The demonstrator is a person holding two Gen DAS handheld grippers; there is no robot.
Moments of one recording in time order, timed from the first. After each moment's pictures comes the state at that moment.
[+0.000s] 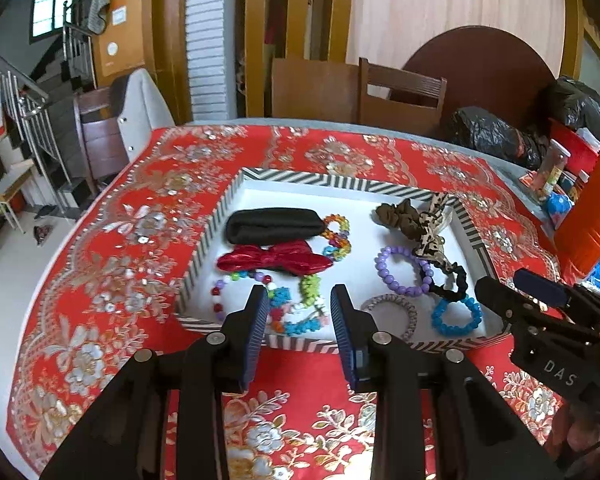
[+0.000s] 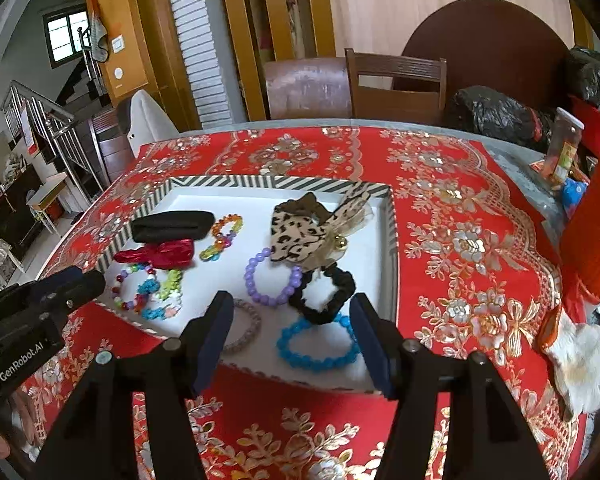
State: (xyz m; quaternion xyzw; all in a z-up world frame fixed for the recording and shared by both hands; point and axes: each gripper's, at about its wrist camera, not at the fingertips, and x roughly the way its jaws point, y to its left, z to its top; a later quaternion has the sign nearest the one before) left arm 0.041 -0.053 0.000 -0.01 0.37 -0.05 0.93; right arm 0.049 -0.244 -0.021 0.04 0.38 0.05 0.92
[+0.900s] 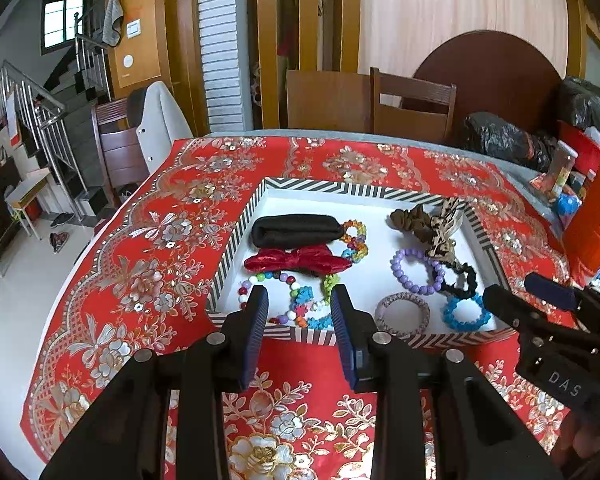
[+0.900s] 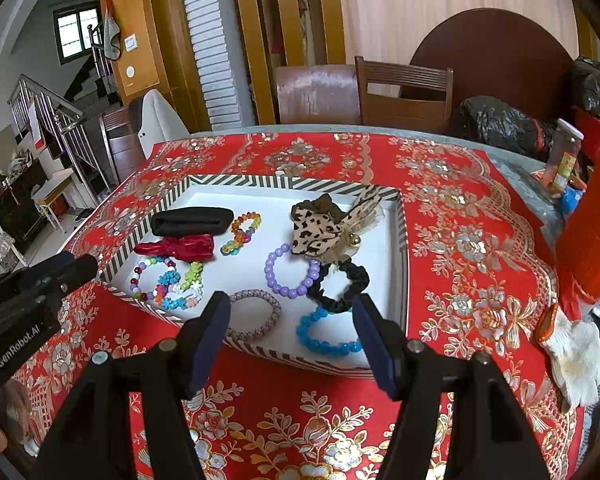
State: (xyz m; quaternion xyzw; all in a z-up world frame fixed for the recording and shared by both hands) left arm 0.024 -0.047 0.007 0.01 0.36 -0.02 0.93; right arm 0.033 -0.233 -0.013 0.03 0.37 0.06 0.93
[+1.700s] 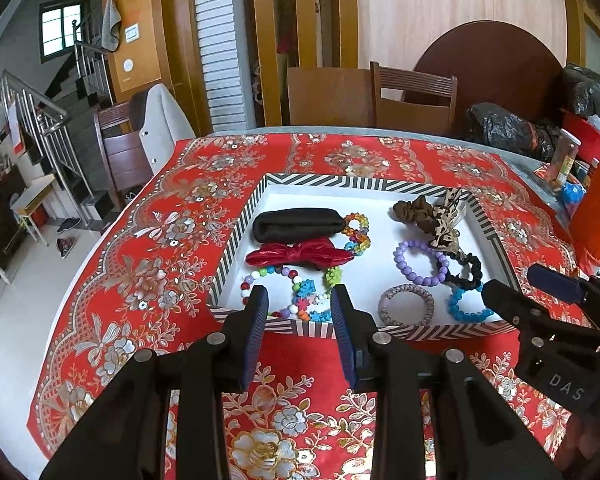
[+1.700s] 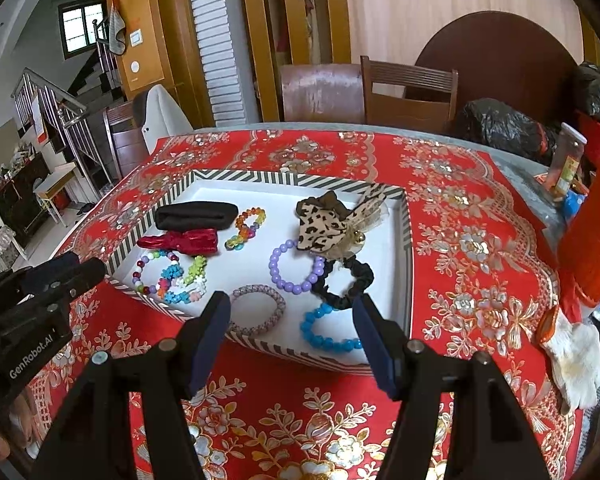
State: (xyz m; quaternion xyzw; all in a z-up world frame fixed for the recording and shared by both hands) left arm 0.021 -0.052 0.004 0.03 0.36 -0.01 0.93; right arm 0.030 -0.227 -0.016 0.03 0.37 0.07 0.92
